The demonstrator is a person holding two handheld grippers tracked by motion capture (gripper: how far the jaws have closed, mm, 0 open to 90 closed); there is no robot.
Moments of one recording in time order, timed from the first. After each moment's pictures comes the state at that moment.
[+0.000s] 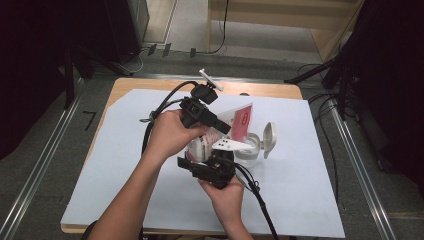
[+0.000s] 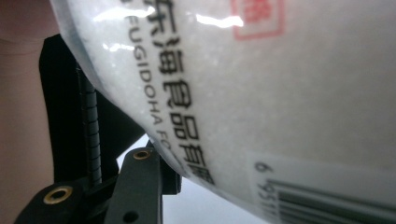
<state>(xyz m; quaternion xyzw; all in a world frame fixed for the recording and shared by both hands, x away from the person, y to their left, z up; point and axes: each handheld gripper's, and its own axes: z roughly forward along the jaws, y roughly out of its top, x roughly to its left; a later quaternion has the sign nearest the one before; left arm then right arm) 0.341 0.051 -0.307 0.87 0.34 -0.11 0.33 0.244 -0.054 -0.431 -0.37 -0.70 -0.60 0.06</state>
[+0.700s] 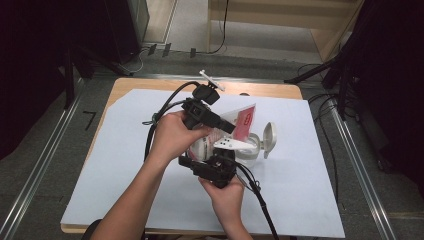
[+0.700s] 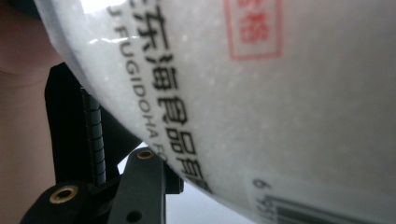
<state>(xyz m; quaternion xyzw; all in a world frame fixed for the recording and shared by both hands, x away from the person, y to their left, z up) 0.338 0.049 -0.307 0.87 0.33 -0.10 0.35 0.244 -0.055 -0.428 -0.38 -0.69 -0.61 0.07</state>
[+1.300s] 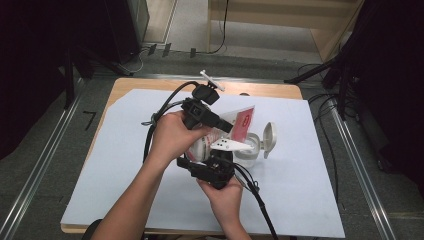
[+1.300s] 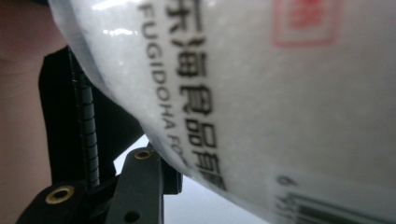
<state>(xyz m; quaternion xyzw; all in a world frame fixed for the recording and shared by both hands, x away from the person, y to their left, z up) 0.335 0.047 -0.305 0.87 0.35 -0.08 0.34 0.241 -0.051 -0.427 -0.37 -0.70 -0.60 0.05</state>
